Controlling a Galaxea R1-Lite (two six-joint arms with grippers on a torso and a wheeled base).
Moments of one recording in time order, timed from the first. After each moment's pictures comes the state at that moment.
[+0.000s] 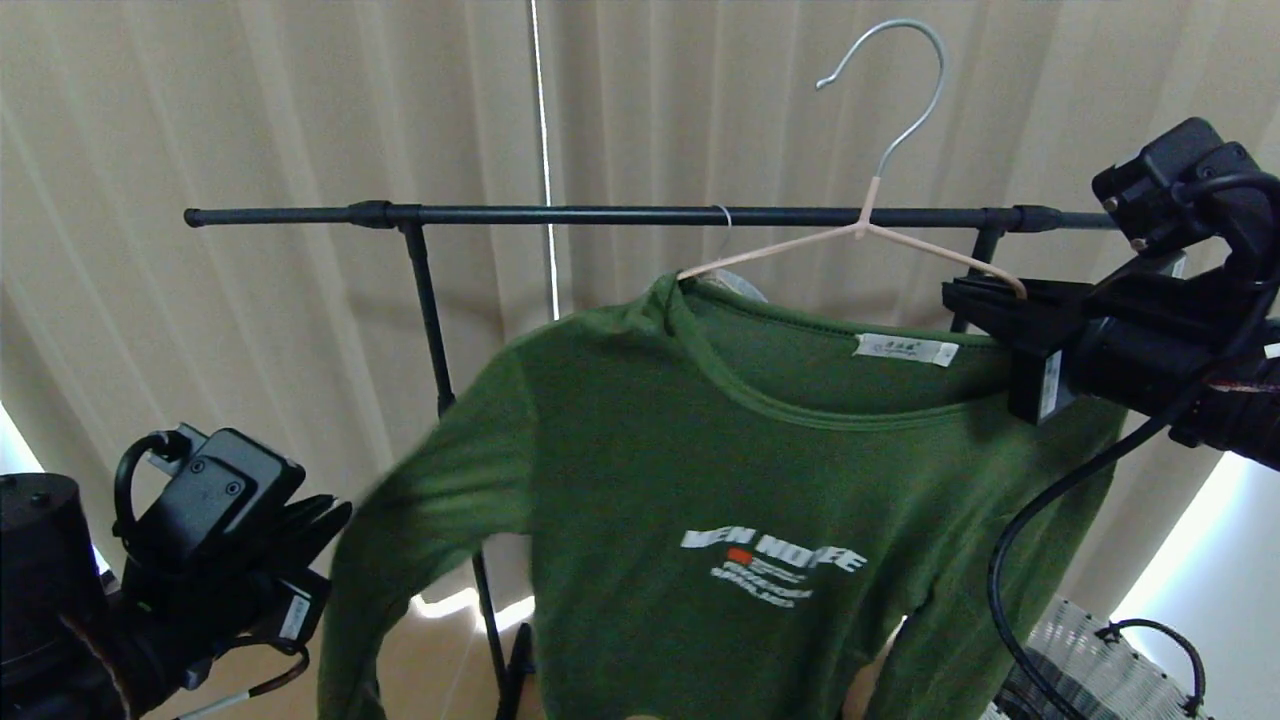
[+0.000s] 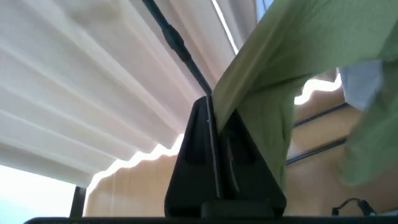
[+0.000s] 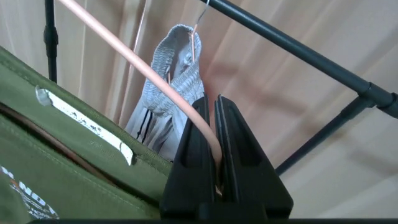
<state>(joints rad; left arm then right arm) -0.34 1.33 -0.25 -0.77 0.19 0.43 0.46 1.37 -0.84 -0.44 -0.12 -0.30</state>
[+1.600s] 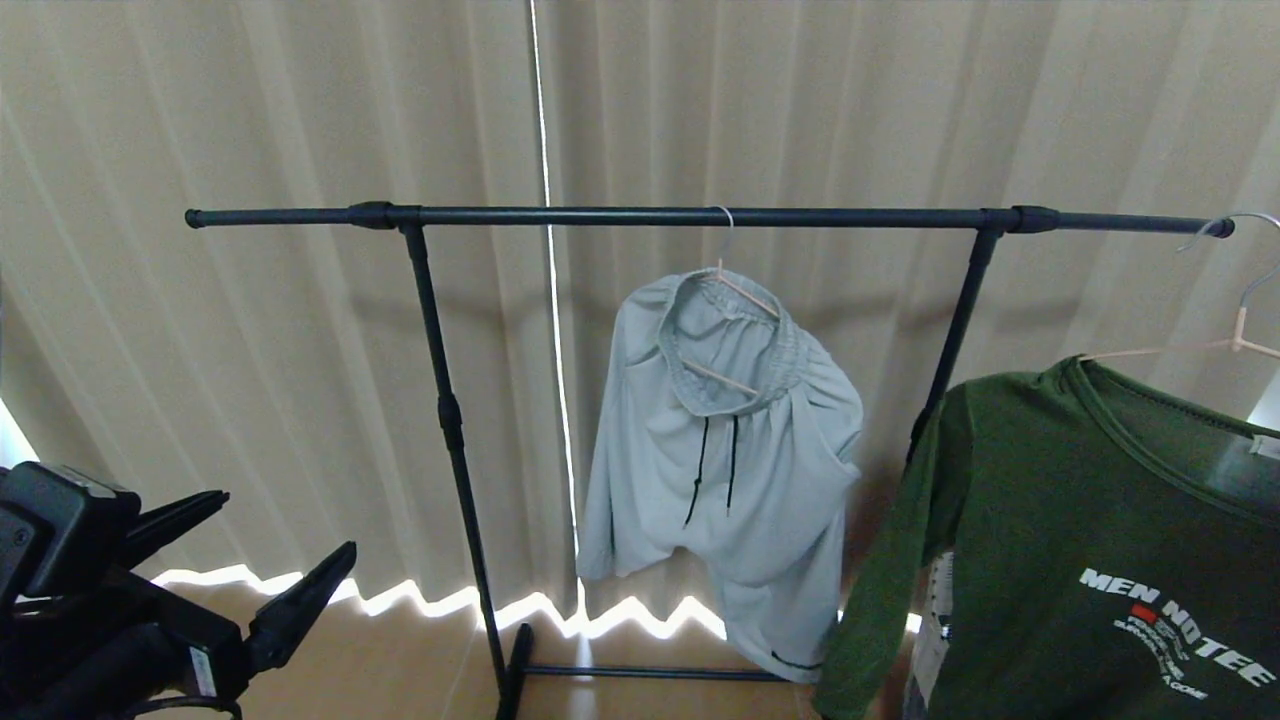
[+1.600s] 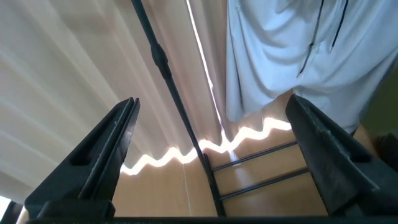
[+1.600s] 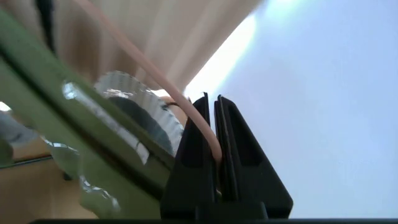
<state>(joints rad) -0.34 1.10 -0.15 -0.77 0.13 0.23 -0.16 1.11 -0.79 0.09 -0.47 -0.33</state>
